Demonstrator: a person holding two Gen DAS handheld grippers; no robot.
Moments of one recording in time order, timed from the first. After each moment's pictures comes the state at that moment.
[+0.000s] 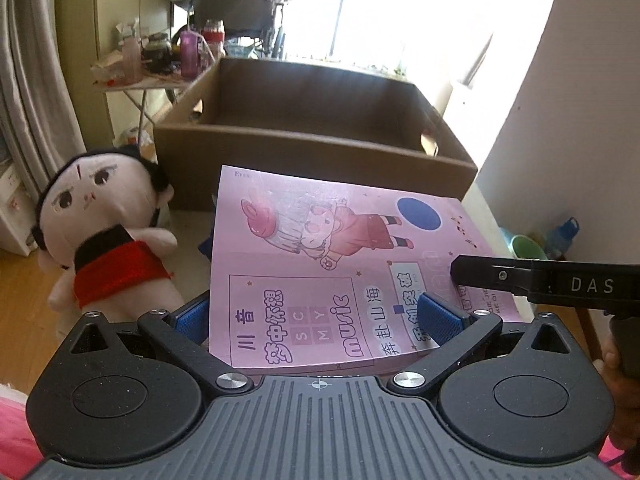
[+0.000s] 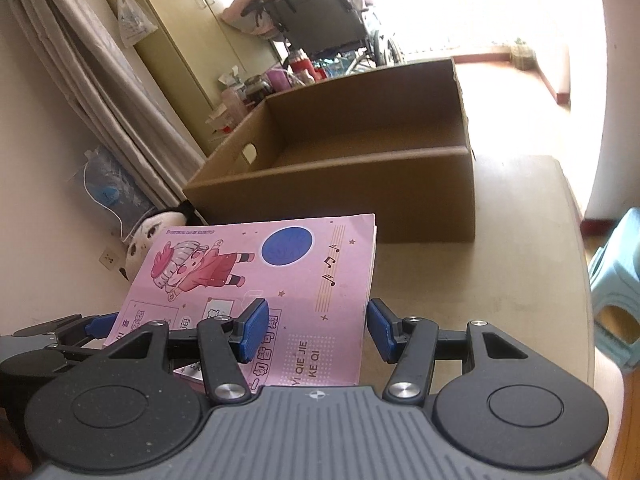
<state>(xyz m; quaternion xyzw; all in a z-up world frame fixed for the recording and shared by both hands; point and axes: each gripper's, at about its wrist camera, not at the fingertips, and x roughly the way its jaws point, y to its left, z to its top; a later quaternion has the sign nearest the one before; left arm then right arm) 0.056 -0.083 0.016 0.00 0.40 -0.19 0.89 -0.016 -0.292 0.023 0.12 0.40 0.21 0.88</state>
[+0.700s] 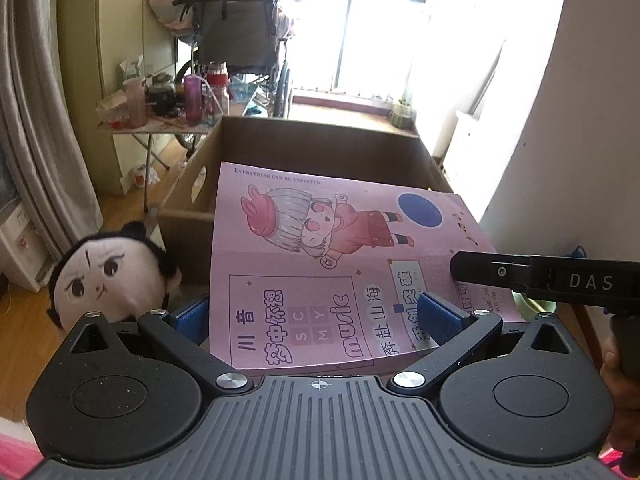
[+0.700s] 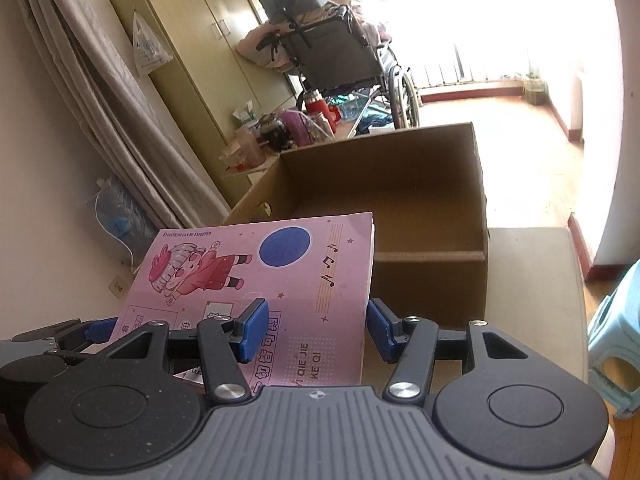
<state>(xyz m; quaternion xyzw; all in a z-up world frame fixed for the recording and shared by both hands) 0.093 -0.096 0.061 0.01 0.36 -0.18 0.91 0.022 -0.293 0.067 0.13 0.36 0.23 0.90</state>
